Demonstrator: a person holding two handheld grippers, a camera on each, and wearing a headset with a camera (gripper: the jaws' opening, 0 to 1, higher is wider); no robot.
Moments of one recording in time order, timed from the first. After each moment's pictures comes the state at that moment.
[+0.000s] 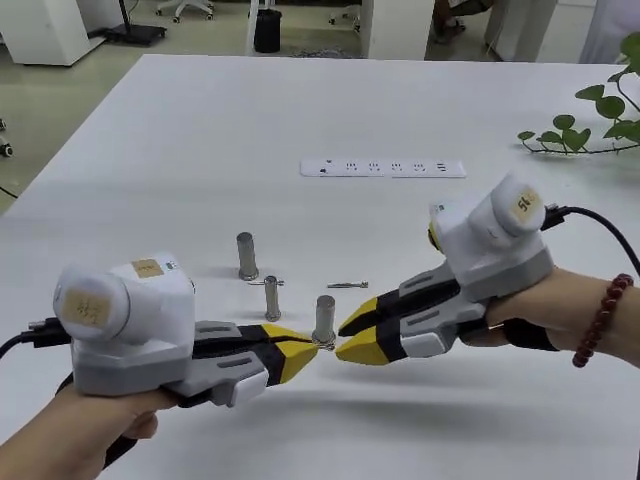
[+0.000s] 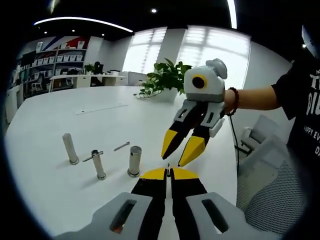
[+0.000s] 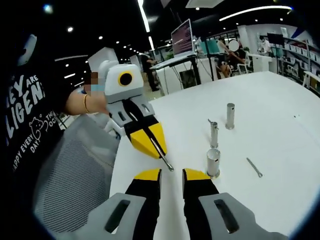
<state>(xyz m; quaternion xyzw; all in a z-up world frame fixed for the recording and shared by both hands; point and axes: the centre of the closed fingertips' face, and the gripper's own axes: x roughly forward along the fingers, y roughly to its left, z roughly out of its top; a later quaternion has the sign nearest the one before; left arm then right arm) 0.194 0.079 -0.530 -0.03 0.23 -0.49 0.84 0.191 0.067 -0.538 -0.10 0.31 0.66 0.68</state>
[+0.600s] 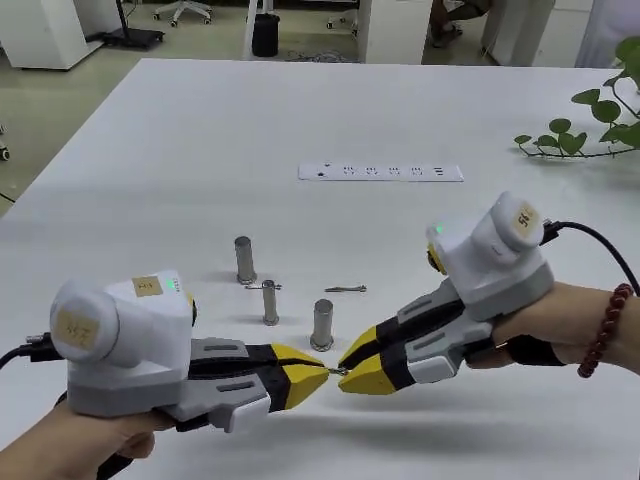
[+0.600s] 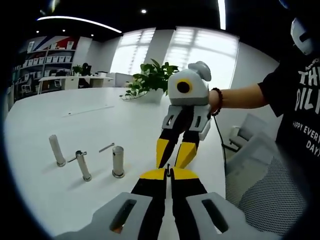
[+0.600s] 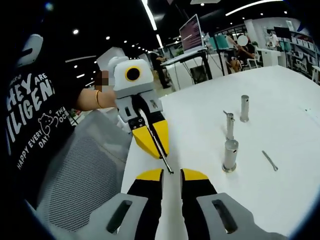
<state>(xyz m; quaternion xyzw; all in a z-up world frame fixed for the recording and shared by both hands) 0.175 0.067 -0.526 -0.03 0.22 -0.54 0.81 0.167 0.064 -0.543 -0.09 0.32 0.69 0.64</state>
